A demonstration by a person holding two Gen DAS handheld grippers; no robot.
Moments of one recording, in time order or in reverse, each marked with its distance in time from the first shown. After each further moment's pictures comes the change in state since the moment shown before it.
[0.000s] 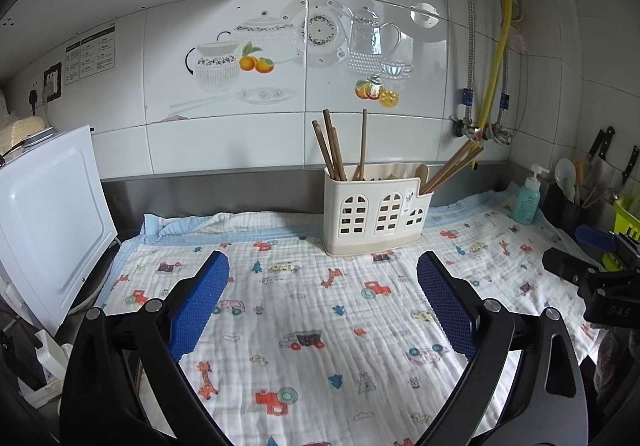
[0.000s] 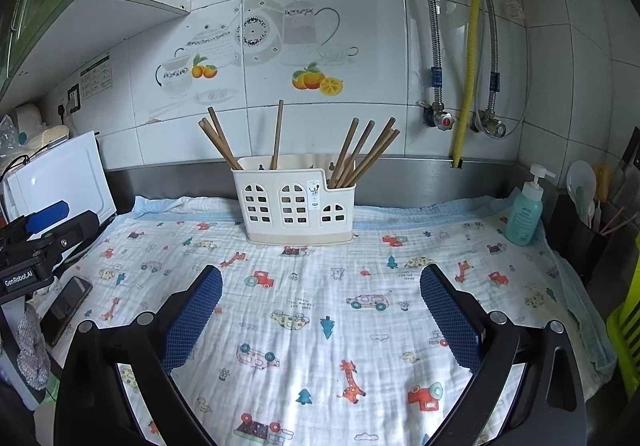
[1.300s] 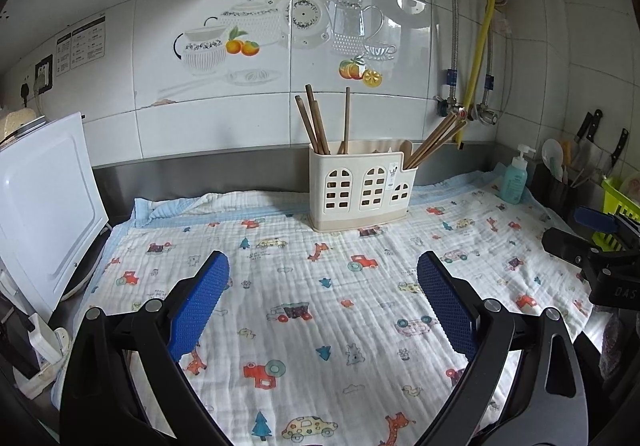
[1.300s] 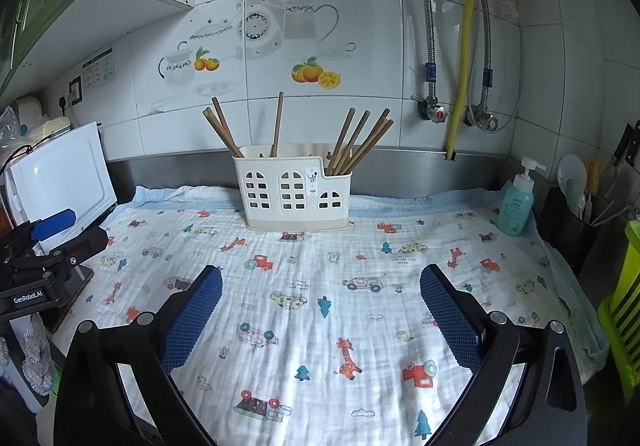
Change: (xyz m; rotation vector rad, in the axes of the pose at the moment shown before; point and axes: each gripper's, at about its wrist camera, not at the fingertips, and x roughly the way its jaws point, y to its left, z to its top) left arm -0.010 -0.008 -0.021 0.018 0.040 -0.035; right arm -0.017 0.002 -0.011 -0.008 0.019 -0.013
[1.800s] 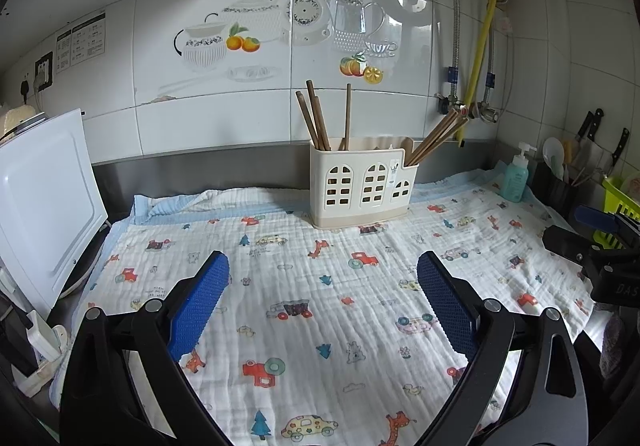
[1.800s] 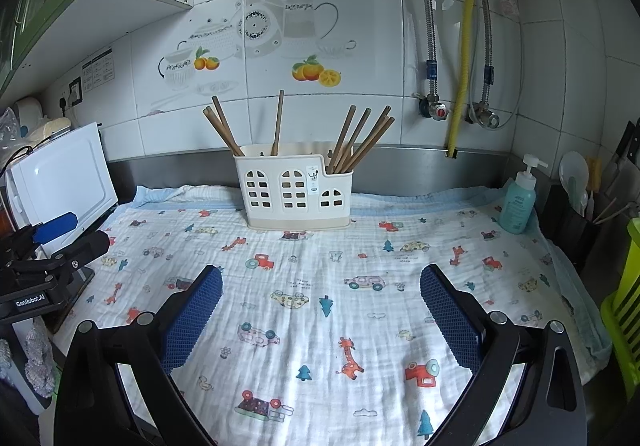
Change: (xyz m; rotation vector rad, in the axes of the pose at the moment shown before) left arm 0.003 0.001 -0.002 -0.005 0.006 0.000; right arm 0.002 0.000 -0.001 0.001 0.005 0.005
